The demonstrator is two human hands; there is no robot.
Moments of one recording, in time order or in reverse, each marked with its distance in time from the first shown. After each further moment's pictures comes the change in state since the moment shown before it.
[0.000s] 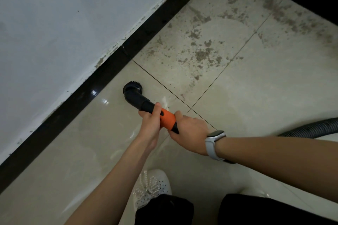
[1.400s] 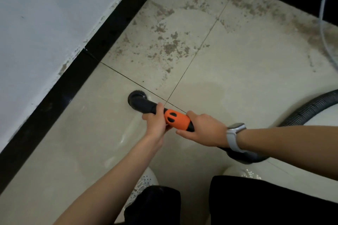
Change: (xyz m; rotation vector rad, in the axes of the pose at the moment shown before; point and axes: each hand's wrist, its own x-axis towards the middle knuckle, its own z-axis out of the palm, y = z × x) left_hand -0.015 -0.037 0.059 0.090 0.005 -0.143; right_hand -0.062 0.073 -0.010 0.190 -0.086 0.178
